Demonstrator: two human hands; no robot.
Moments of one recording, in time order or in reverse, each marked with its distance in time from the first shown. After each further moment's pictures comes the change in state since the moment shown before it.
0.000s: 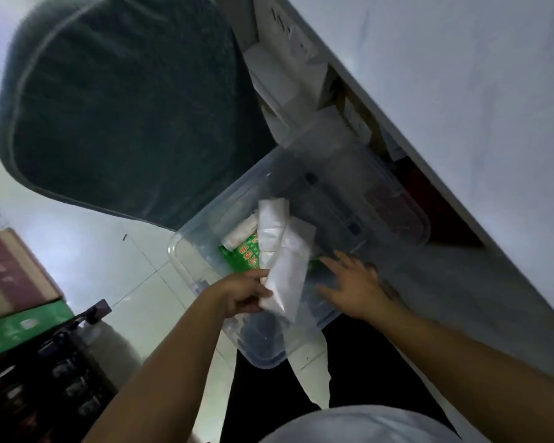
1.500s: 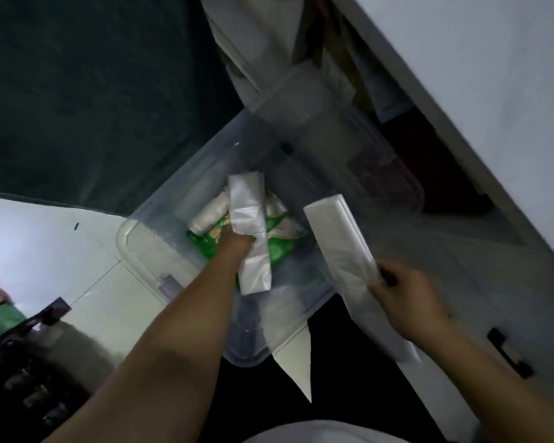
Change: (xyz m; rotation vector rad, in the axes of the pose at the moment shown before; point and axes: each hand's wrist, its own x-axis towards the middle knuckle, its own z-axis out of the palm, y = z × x) left_hand 0.146 0.011 0.000 0.213 0.487 0.284; right_hand -0.071 0.047 0.000 0.499 0.332 0.223
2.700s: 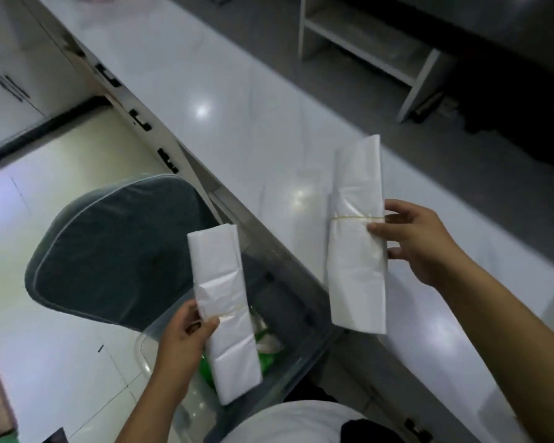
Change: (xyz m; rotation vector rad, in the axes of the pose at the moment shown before) left_hand -0.285 0.132 -0.075 -0.372 0.165 0.506; right_hand 0.015 -0.129 -0.297 0.783 0.059 -0.240
